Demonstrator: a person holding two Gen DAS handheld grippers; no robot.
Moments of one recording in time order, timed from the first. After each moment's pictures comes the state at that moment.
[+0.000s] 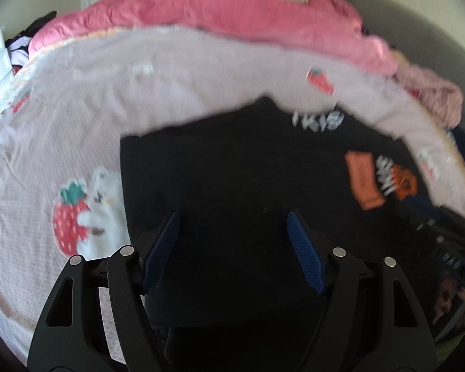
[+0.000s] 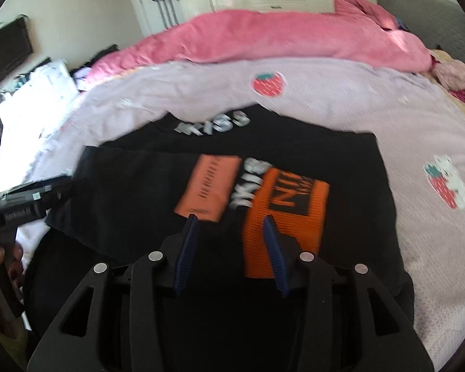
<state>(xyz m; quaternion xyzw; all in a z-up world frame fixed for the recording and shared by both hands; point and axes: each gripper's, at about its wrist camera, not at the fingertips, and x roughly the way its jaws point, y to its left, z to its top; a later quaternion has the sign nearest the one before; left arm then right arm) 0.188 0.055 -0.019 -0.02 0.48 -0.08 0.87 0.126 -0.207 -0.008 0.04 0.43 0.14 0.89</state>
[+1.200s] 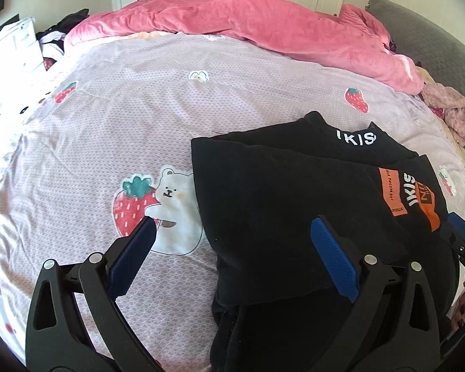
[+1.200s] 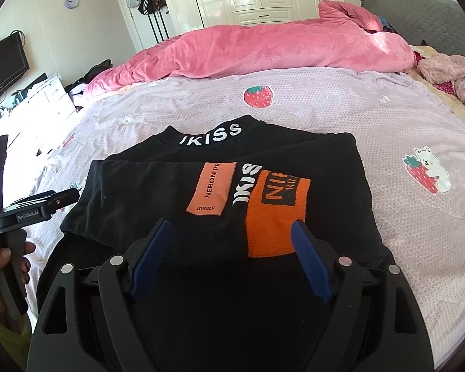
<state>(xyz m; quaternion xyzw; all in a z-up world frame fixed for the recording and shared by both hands) 0.168 0.099 0.007 -0.03 0.45 -0.01 0.89 0.096 -0.214 0.018 0.06 0.40 0.12 0.90</state>
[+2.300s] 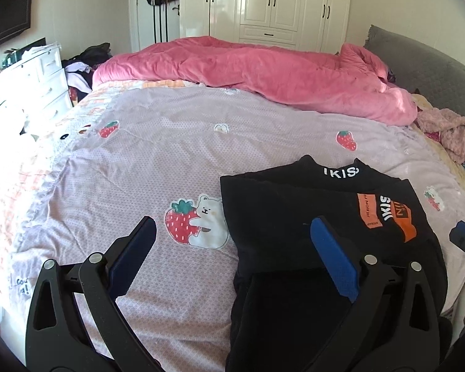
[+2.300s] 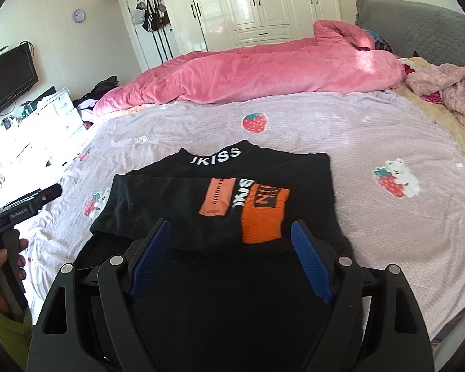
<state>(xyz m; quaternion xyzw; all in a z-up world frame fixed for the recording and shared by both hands) 0.096 0.107 0.075 -0.02 0.36 0.02 0.93 0.039 -0.240 0.071 0.07 0.37 0.12 0.92</state>
